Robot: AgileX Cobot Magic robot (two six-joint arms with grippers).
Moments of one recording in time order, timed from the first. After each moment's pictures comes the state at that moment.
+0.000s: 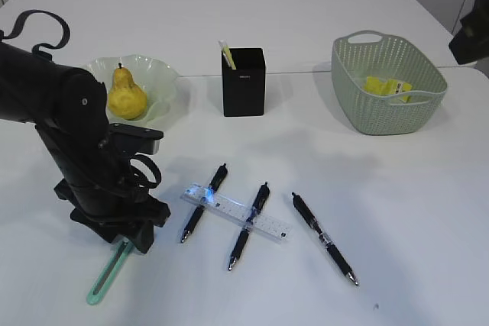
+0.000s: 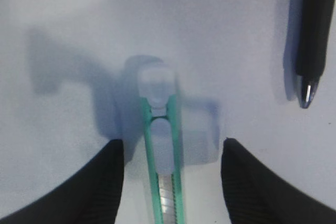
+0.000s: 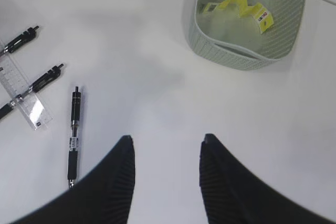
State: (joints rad) left arm -0.45 1.95 -1.10 -0.11 0.72 -0.08; right arm 0.26 1.25 -1.23 -0.08 1.00 -0.12
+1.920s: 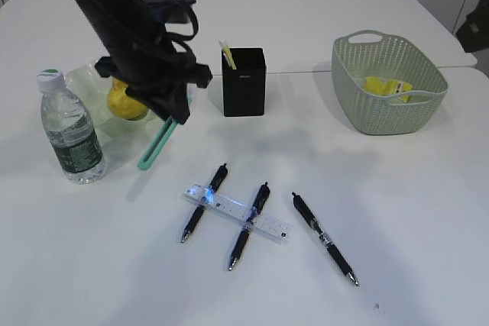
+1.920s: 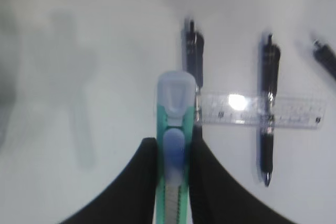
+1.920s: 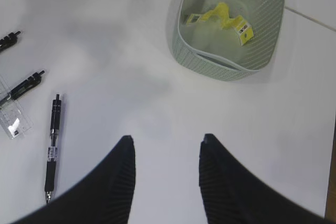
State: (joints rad) left arm -0.45 2.01 -1.70 -0.14 1.09 -0.08; right arm 0.26 1.23 -1.21 -0.15 0.95 -0.12
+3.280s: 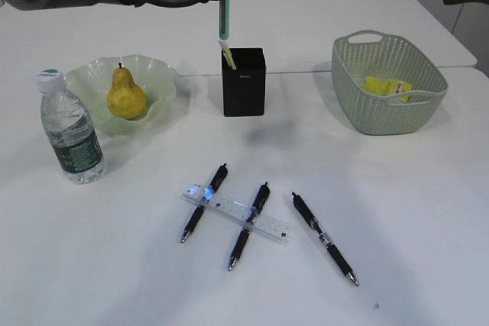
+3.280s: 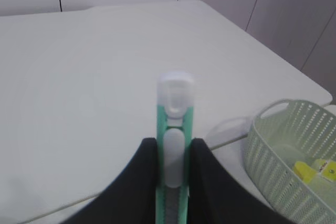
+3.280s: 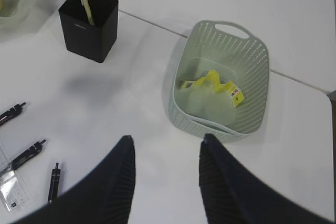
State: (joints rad) left arm -0.45 2.13 -1.77 -0.10 -0.01 -0.08; right arm 0.26 1.23 -1.21 -0.15 0.75 -0.09
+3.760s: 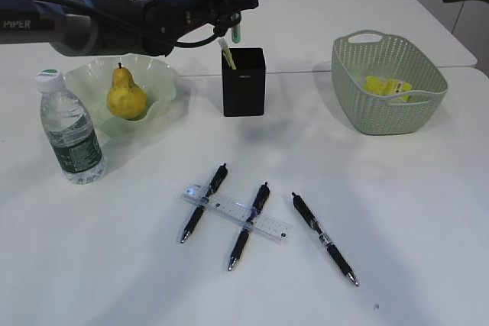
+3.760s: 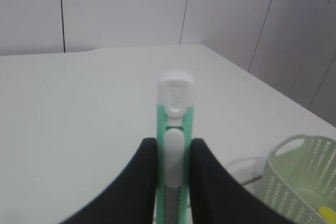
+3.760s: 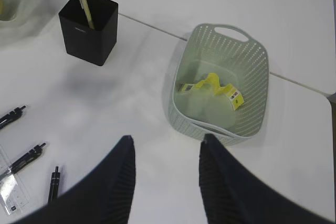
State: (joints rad) left arm -0.46 2.27 -1.77 -0.11 -0.33 -0.08; right arm 0.26 1.23 -1.21 -0.15 0.74 -0.09
